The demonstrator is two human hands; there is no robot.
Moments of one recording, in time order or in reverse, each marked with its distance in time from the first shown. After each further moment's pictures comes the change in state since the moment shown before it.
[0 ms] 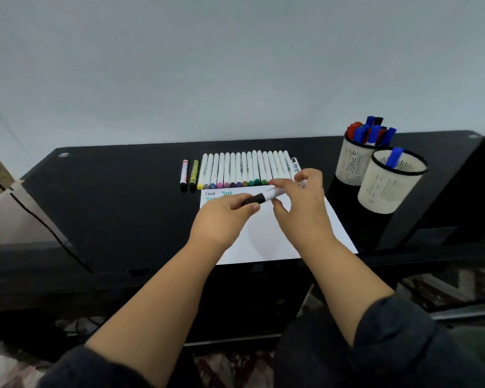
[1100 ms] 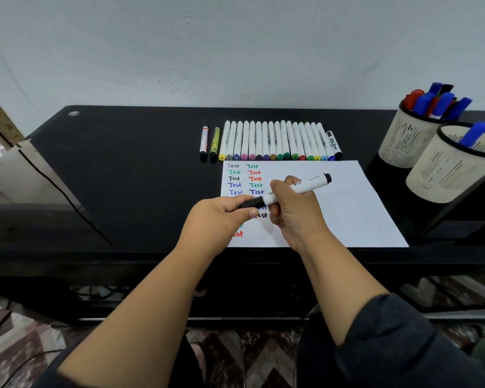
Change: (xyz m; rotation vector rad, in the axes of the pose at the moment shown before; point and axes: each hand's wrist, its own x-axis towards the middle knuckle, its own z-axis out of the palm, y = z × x) left_hand -0.001 -0.067 -0.019 -0.254 -0.029 -0.121; right_hand -0.001 -0.021 0.071 1.061 -0.181 0.705
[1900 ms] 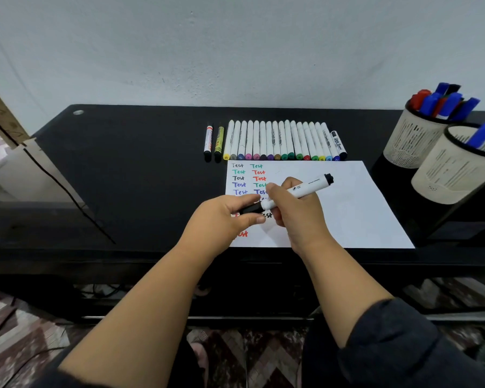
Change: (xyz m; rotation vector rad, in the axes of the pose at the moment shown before) left_hand 0.006 -0.004 -0.006 0.255 -0.078 0.121; right_hand -0.004 0.006 -0.001 -0.233 -0.016 -0.177
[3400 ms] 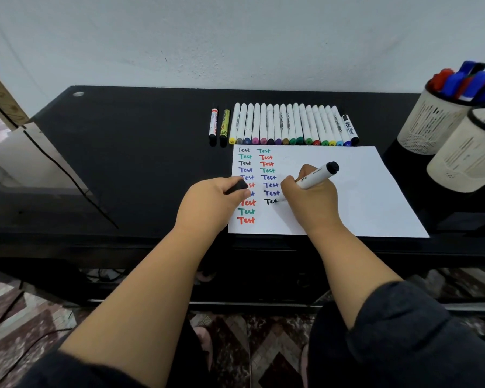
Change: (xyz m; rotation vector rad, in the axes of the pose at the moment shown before) left_hand 0.011 -0.010 -0.009 0.187 0.114 -0.156; right_hand 0.010 0.011 -0.008 -0.486 0.103 -0.101
